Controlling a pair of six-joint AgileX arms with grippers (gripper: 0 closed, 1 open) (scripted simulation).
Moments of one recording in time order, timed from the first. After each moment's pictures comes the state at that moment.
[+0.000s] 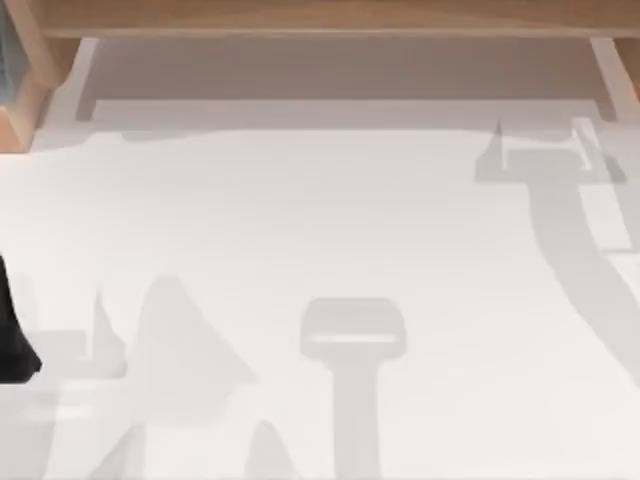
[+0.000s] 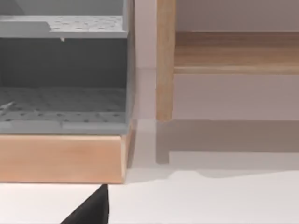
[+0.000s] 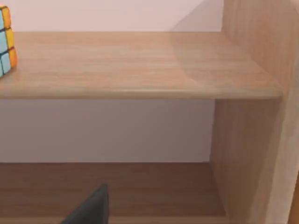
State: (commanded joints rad) left arm 0.00 0.00 0.00 0.00 0.00 0.00; right arm 0.34 1.11 1.04 0.05 0.36 0.02
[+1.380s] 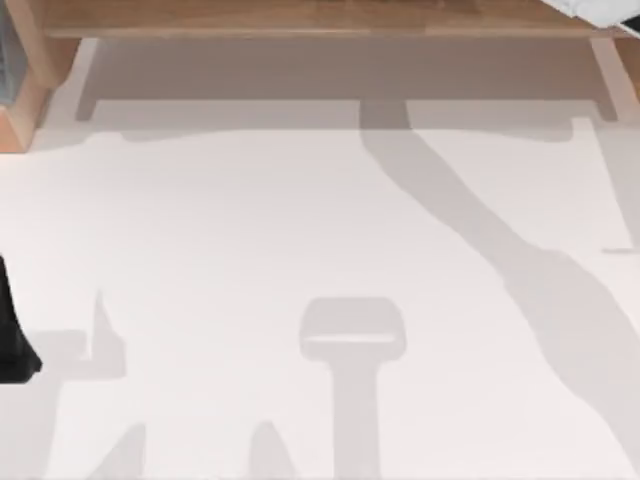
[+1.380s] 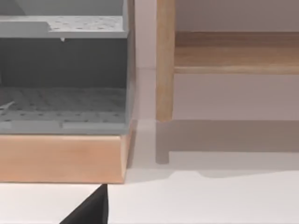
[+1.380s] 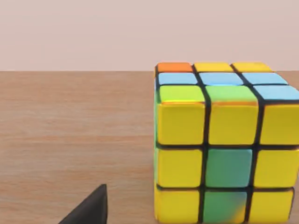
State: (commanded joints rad) left arm 0.00 0.00 0.00 0.00 0.00 0.00; right arm 0.59 1.98 1.91 0.07 0.62 0.02
